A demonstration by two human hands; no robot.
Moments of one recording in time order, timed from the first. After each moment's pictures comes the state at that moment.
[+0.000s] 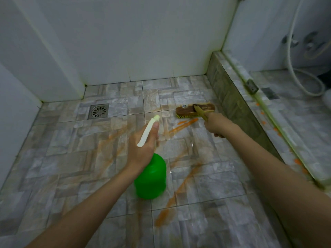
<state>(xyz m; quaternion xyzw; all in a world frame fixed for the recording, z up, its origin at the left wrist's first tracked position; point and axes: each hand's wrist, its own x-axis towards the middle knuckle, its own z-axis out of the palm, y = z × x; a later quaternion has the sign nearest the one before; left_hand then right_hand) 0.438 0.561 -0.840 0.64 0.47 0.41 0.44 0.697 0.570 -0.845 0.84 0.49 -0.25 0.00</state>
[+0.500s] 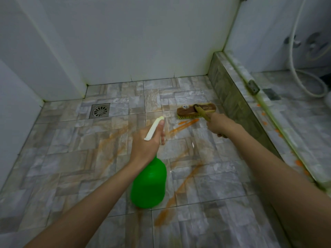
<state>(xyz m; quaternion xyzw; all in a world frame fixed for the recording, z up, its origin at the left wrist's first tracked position) 0.450 0.568 -0.844 0.63 0.50 0.38 0.46 0.702 0.568 -0.839 0.83 0.50 -0.25 0.03</state>
